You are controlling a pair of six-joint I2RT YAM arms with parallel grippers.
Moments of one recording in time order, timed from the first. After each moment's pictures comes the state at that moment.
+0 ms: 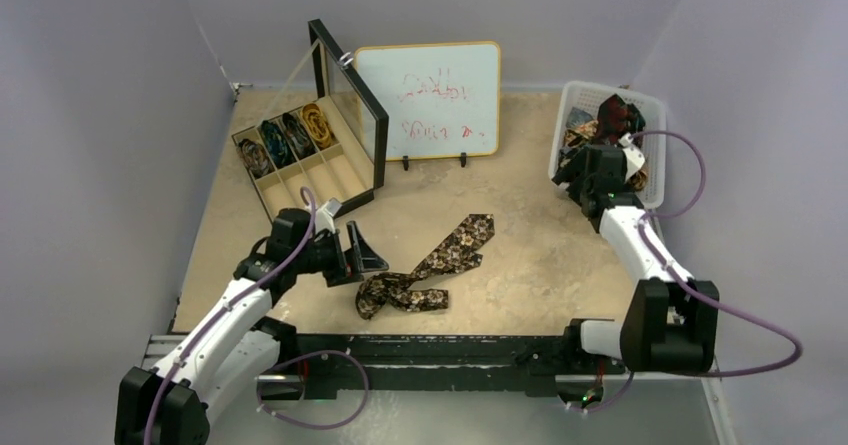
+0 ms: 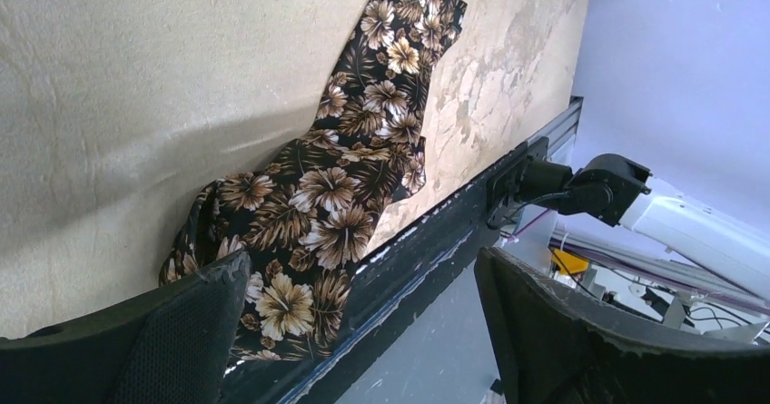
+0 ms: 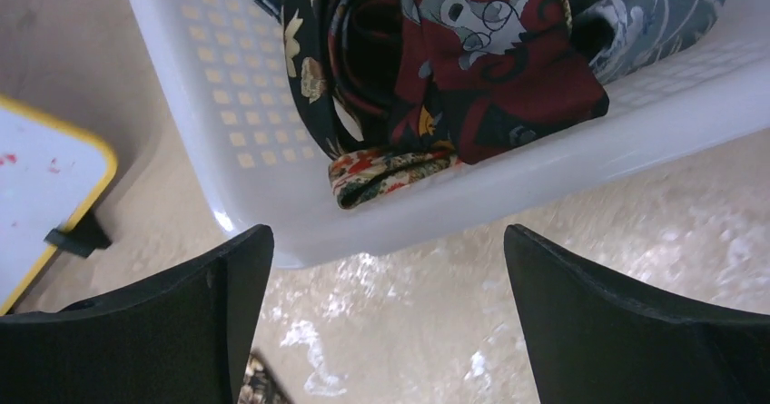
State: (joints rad) left arm -0.31 0.81 0.43 -0.37 0.62 -0.75; right arm -0.01 1.25 0.78 -0.28 0.25 0.67
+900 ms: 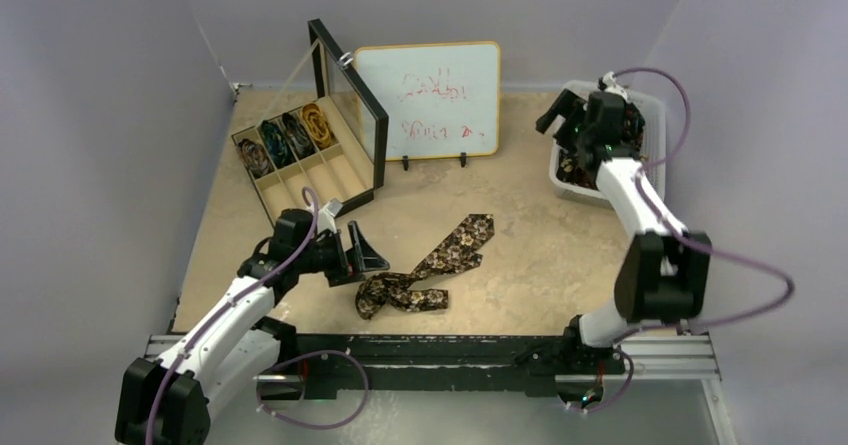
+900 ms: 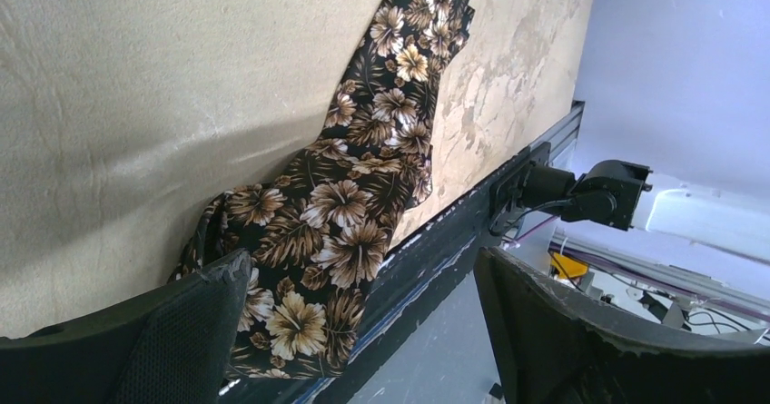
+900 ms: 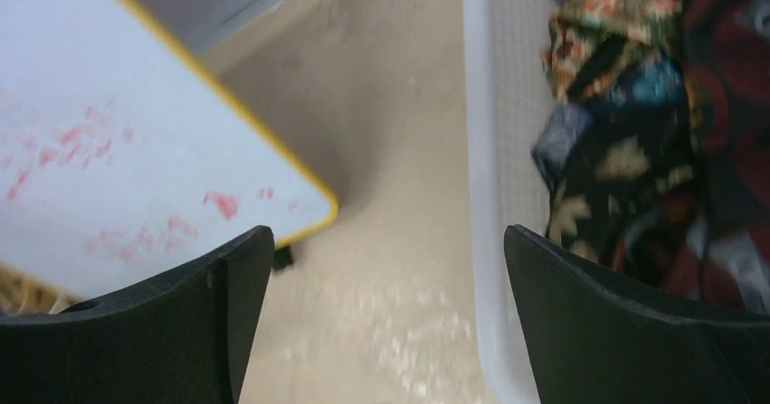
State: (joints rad) left arm -0.31 0.84 0.40 -0.30 0.62 -0.77; right arm -0.01 1.47 1.13 -0.19 -0.04 0.53
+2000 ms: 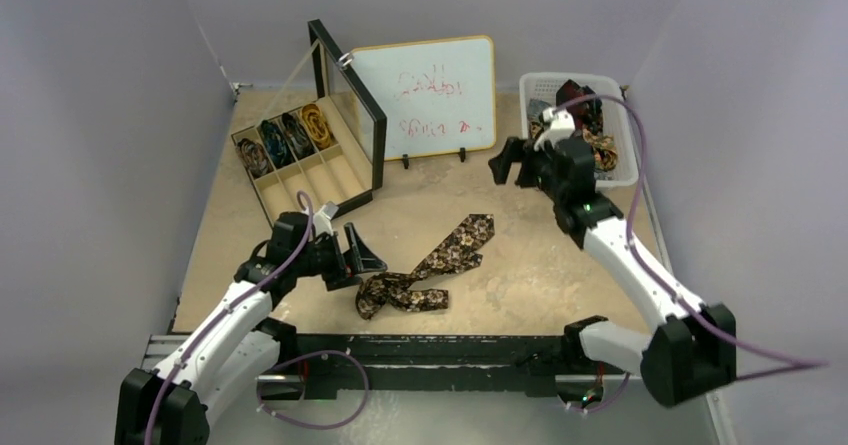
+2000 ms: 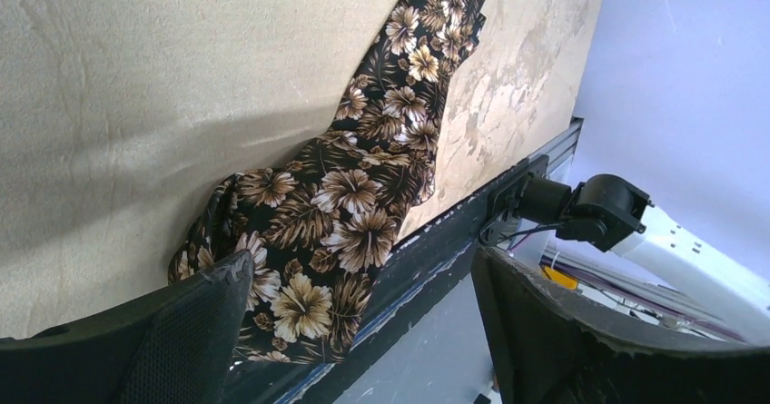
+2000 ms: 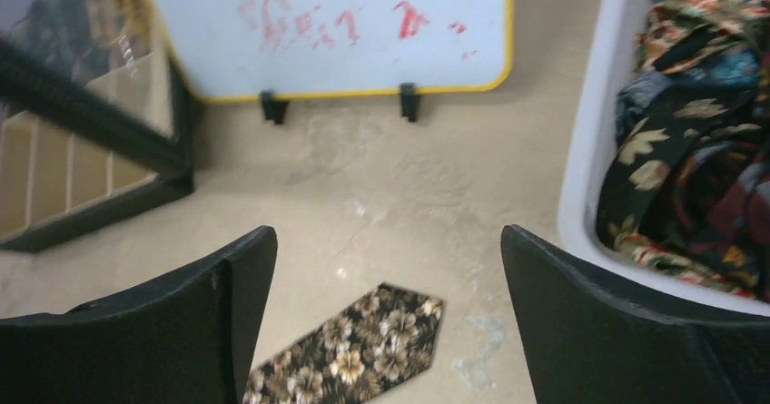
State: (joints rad) left arm -0.31 0.80 0.39 -0.37 0.59 -0.81; right arm 0.29 1.24 0.95 -0.09 -0.03 0.29
